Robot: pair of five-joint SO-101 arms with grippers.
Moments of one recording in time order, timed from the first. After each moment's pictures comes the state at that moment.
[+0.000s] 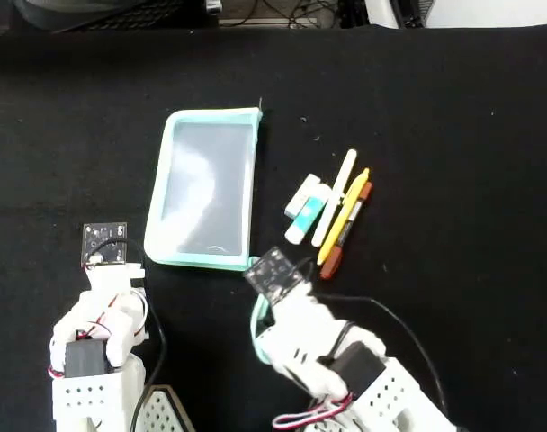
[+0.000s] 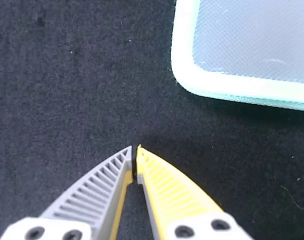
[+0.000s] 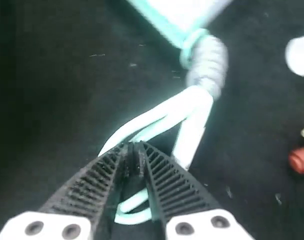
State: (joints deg) left arm -10.8 -103.8 96.4 72.0 -3.6; right arm -44.1 -98.2 97.1 68.9 -2.0
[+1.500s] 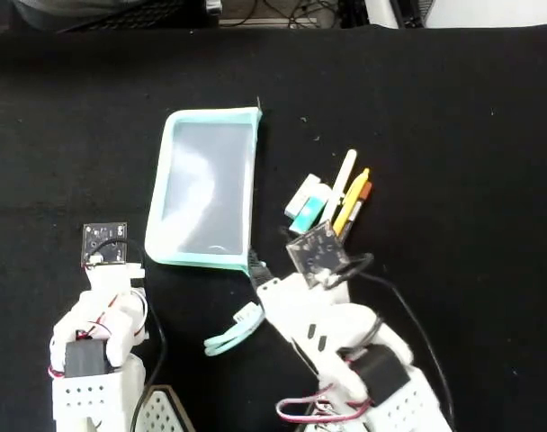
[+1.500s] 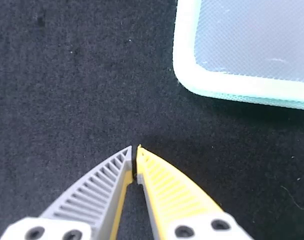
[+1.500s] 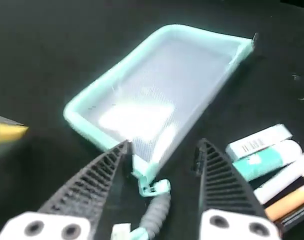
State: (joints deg) left arm -10.8 -103.8 96.4 72.0 -3.6; right arm -34.3 -103.3 84.8 54.9 -3.4
